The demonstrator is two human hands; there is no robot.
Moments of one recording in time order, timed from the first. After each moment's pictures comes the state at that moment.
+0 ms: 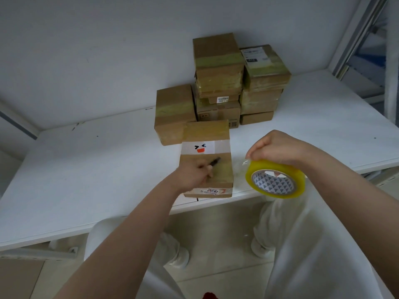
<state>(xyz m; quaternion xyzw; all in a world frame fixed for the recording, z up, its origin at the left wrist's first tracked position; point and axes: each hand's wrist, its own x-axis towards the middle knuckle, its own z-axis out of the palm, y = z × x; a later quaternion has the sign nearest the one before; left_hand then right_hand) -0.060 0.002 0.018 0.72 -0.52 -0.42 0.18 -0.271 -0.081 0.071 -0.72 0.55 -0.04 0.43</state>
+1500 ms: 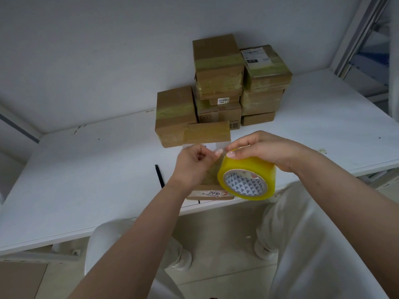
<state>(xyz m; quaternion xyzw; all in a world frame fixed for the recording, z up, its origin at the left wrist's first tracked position) -0.077 -0.001 0.032 0.70 -0.44 -0.37 0.43 -0.252 -0.076 0.074 -0.68 0.44 -0.07 0.58</state>
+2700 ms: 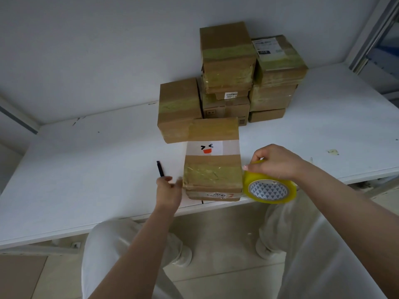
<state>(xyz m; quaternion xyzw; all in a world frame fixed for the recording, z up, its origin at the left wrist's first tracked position) -0.017 0.025 -0.068 0.83 -0.18 -0.35 0.39 -0.253 -0.099 0.005 -0.78 0.52 0.02 0.34</state>
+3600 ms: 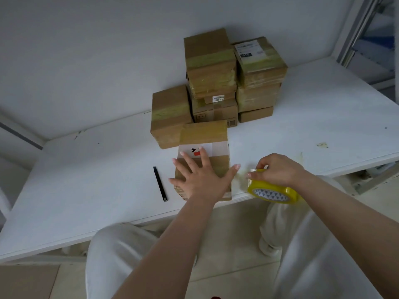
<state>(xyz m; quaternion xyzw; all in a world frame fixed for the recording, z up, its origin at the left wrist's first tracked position) -0.118 -0.013 -0.016 0.87 -0.48 -0.14 -0.04 -0.294 -0.100 -0.032 -0.76 0.56 0.02 0.33</state>
